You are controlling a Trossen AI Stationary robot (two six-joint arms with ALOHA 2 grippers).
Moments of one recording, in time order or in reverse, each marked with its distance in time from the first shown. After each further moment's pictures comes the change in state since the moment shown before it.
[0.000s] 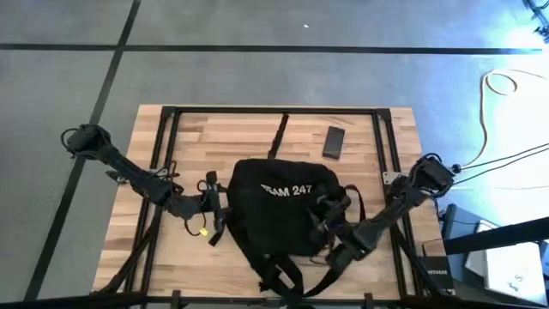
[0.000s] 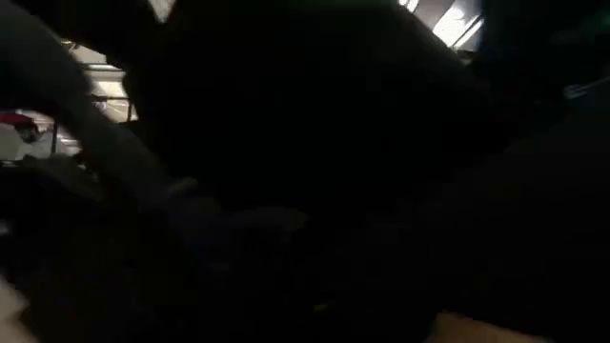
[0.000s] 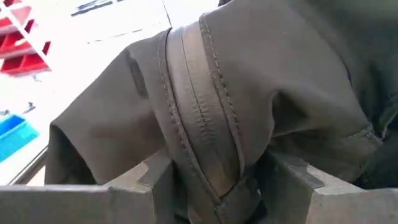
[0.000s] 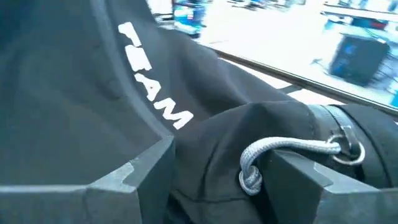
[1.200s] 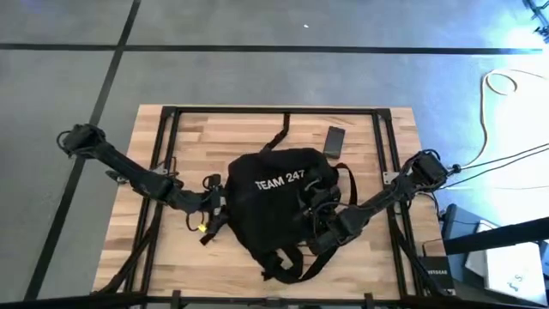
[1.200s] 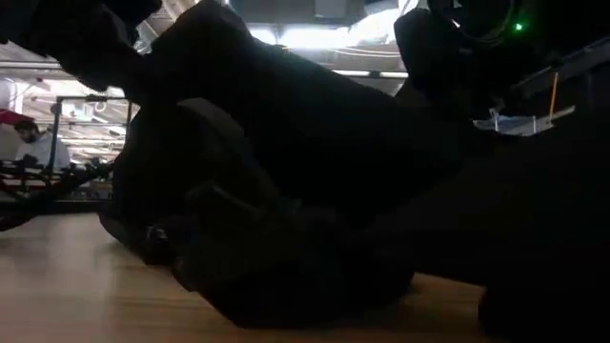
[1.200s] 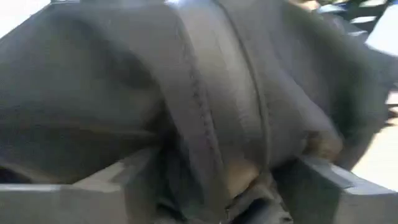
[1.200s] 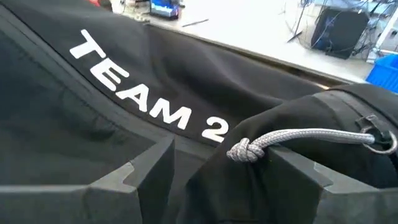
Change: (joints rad) left arm 0.055 -0.089 -0.040 -0.179 0.356 -0.163; right arm -0.157 0.000 0.059 0.122 -0.101 -0.168
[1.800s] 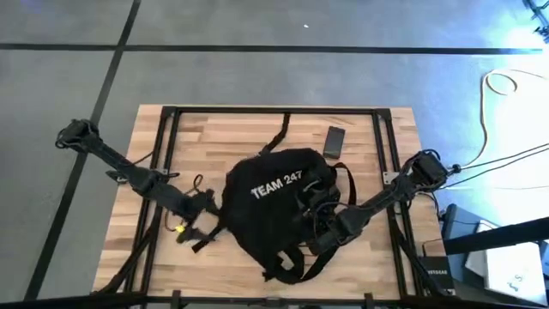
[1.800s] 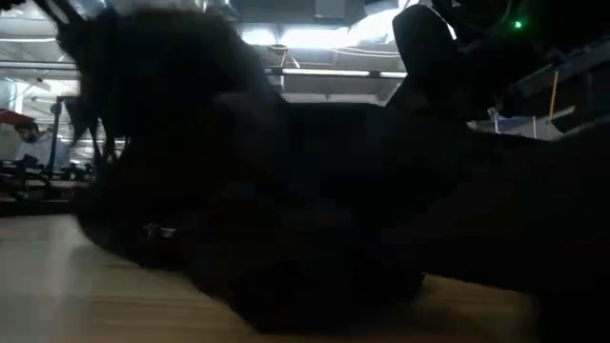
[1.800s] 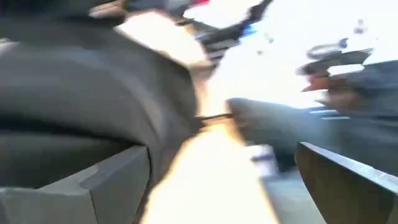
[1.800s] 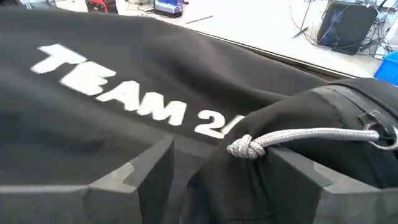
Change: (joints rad) left arm -0.101 -0.223 0.000 -0.031 0.413 -0.325; right arm -0.001 0.000 0.000 0.035 -0.014 -0.019
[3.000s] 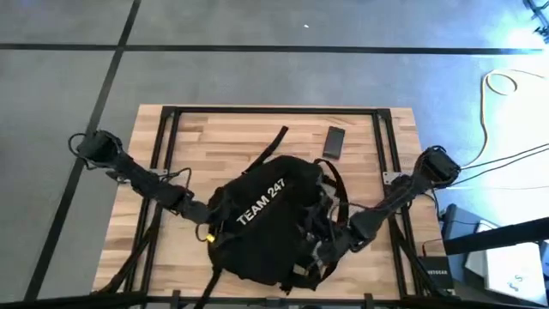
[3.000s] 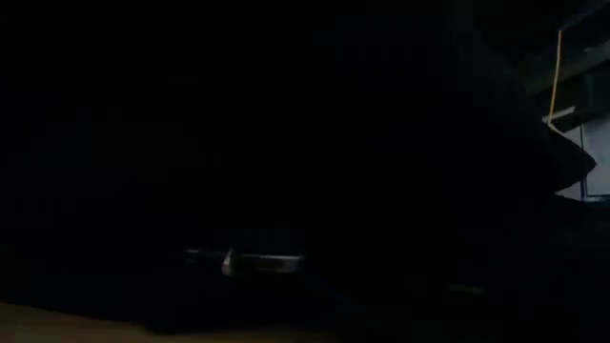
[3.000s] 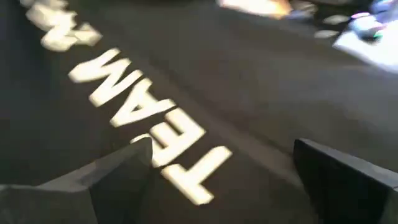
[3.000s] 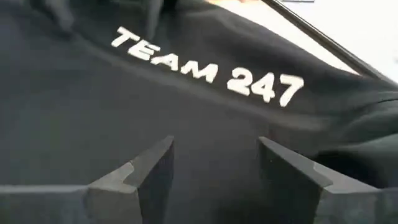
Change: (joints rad) left arm 0.075 0.510 0.035 0.274 -0.316 0.106; right arm 0.103 -0.111 0.000 0.142 -0.279 -0.528
